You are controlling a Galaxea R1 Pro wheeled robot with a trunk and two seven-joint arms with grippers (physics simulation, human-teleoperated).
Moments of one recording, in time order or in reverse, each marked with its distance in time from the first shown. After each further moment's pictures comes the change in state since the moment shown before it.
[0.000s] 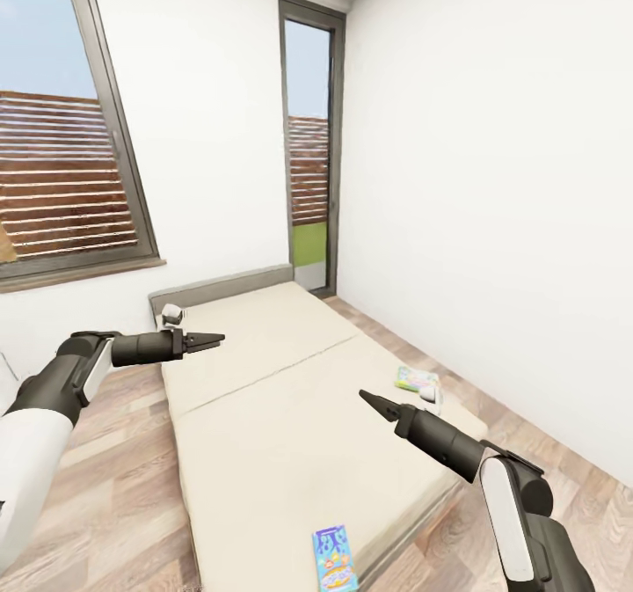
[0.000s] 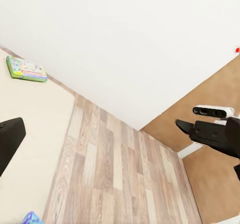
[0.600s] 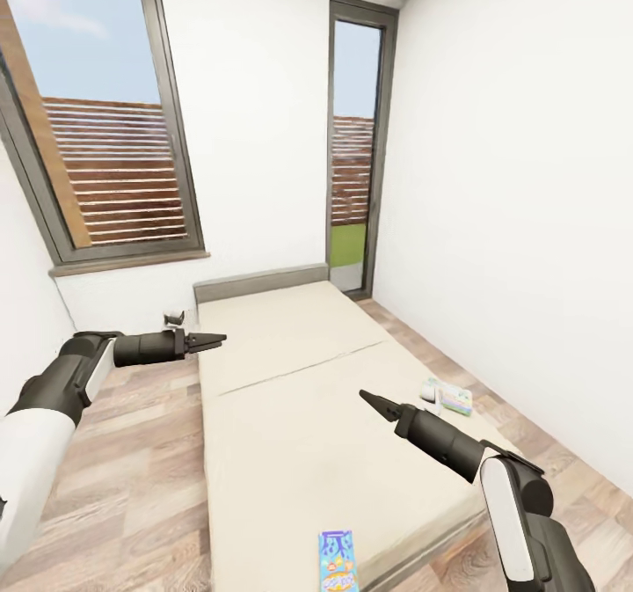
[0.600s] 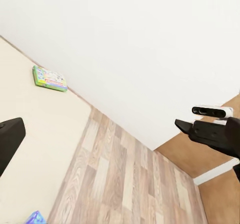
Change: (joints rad) left arm 0.000 -0.006 0.000 0.000 -0.002 0.001 0.000; right arm 0.000 0.000 -0.001 0.000 0.000 0.000 0.000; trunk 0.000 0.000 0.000
